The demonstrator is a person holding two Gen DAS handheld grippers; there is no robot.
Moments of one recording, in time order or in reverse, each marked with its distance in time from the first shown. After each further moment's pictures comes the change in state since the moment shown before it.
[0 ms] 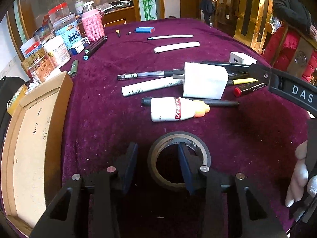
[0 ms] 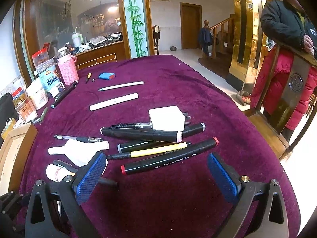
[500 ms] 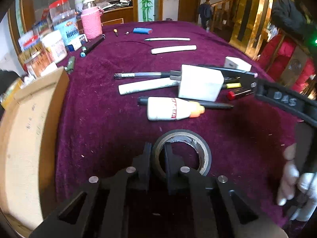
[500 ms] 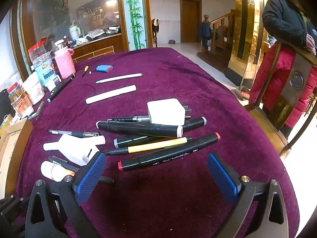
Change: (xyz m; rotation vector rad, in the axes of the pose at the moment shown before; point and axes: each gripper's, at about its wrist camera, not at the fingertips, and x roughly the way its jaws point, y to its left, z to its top) left arm -0.005 0.009 -0.006 -0.051 -0.017 -0.100; right arm 0.013 0.003 0.000 -0.007 0.061 -0.021
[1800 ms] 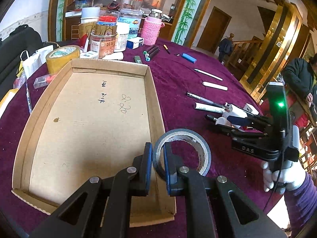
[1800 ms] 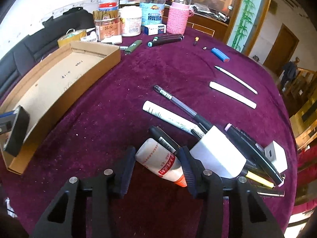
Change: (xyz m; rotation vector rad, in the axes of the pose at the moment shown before) left arm -0.096 0.144 -0.044 -0.289 -0.132 -0.045; right arm -0.001 0.148 -0.019 -0.622 0.153 0.333
